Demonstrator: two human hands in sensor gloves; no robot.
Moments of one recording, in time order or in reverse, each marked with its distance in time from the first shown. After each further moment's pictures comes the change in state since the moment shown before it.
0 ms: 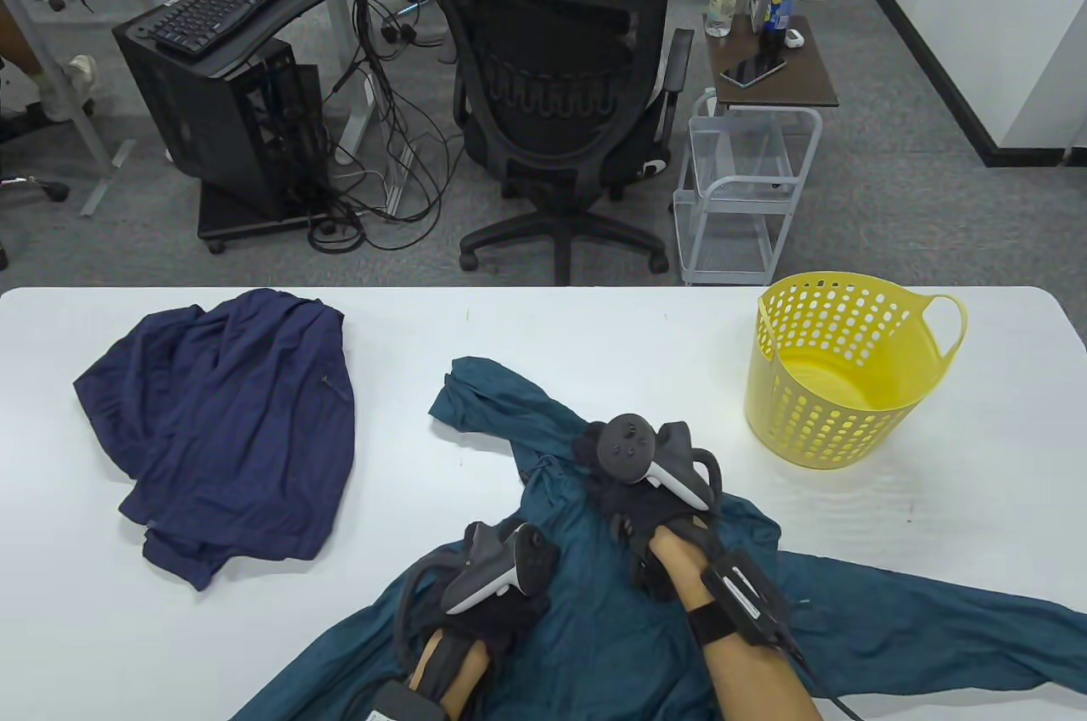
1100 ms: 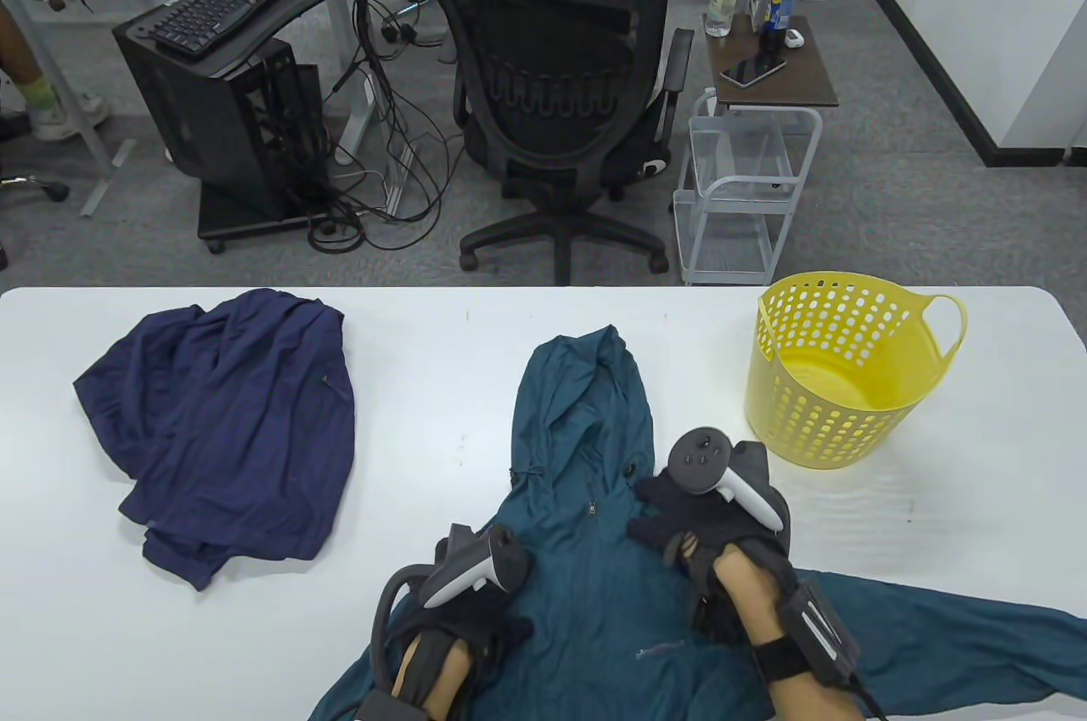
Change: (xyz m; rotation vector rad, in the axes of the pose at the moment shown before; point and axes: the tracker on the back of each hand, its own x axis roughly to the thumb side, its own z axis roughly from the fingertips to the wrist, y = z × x) left_hand -0.035 -0.006 -0.005 -0.227 0.129 0.119; right_hand -0.060 -0.012 0.077 0.516 0.138 -0.064
